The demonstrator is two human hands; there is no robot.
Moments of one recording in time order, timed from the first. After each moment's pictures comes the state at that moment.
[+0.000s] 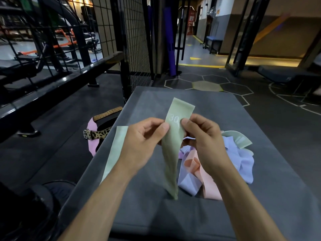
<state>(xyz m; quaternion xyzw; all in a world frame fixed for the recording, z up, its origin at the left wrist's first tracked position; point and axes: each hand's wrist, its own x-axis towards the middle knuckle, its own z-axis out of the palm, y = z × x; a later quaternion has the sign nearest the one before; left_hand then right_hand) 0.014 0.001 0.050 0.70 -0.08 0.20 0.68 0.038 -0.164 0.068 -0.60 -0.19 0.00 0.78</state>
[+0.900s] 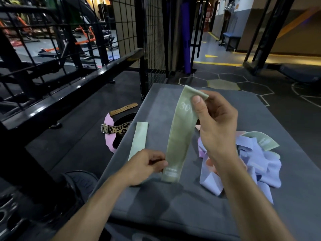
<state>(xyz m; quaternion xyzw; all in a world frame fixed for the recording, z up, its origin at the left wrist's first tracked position) -0.008 0.085 -0.024 0.82 -0.09 -0.07 0.56 0.040 -0.103 0.084 -0.61 -0.23 -0.20 0.73</state>
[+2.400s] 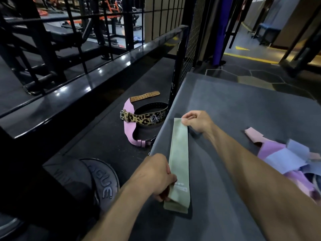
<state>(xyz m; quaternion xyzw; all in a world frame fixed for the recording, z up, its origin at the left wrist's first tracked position) 0.009 0.172 -0.023 0.86 0.23 -0.18 0.42 0.237 0.076 -0.059 -0.87 -0.11 0.12 0.47</state>
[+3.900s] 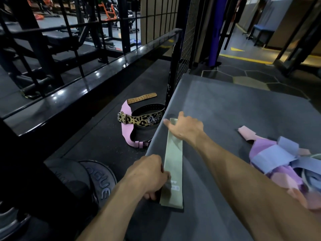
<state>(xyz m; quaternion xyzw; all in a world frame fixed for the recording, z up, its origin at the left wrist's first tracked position) 0.006 0.176 -0.029 0.92 0.18 -0.20 0.29 0.191 0.099 -0.040 -0.98 -0.17 0.02 0.04</state>
